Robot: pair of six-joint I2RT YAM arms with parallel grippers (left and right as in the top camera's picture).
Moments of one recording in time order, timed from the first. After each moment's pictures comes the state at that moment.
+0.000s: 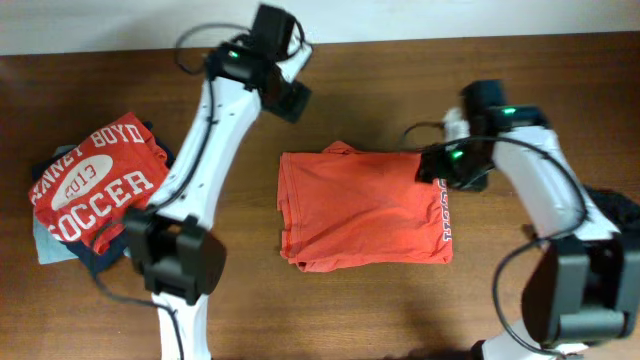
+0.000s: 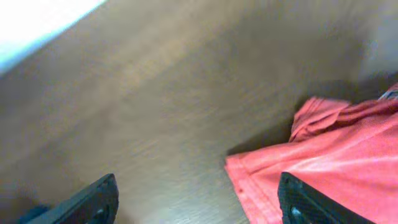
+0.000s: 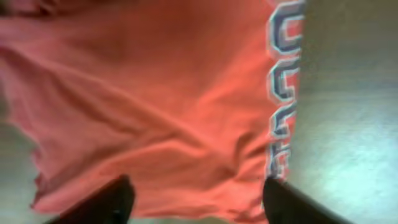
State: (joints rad) left arm -0.35 2.14 2.23 -1.14 -0.09 0.21; right arm -0.02 1.76 1.41 -1.09 -0.30 0.14
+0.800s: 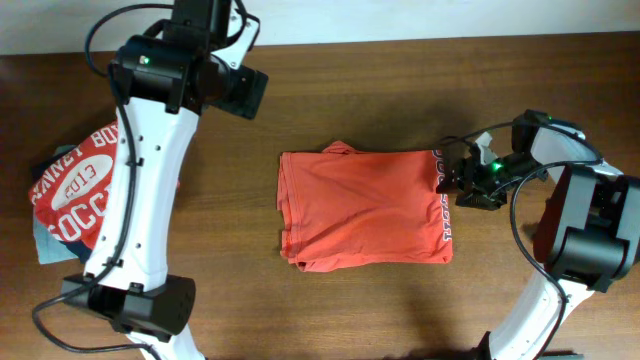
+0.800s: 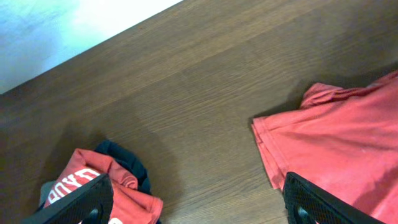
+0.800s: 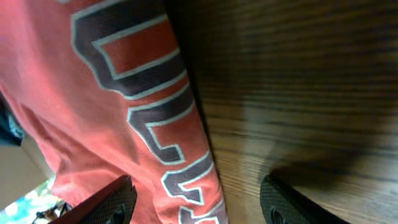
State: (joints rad) left arm -0.26 1.92 2.31 -1.38 -0.12 0.18; right arm -0.29 2.11 1.41 -1.07 -0.60 -0.12
